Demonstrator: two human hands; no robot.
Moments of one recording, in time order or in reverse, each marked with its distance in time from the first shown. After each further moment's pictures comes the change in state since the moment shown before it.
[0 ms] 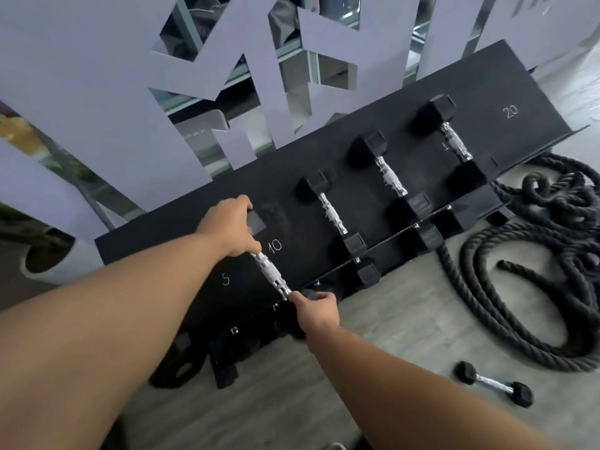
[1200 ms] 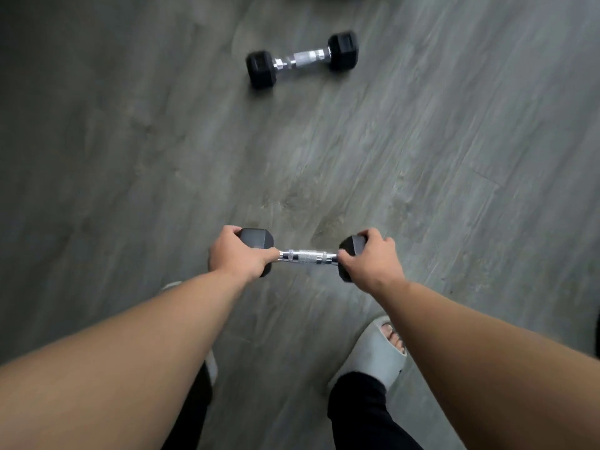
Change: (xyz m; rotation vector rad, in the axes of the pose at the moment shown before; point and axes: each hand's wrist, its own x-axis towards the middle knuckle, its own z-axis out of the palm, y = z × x) left_hand -0.326 0.299 0.853 -0.293 -0.596 -0.188; right_hand 0.300 0.686 -0.491 -0.385 0.416 0.261
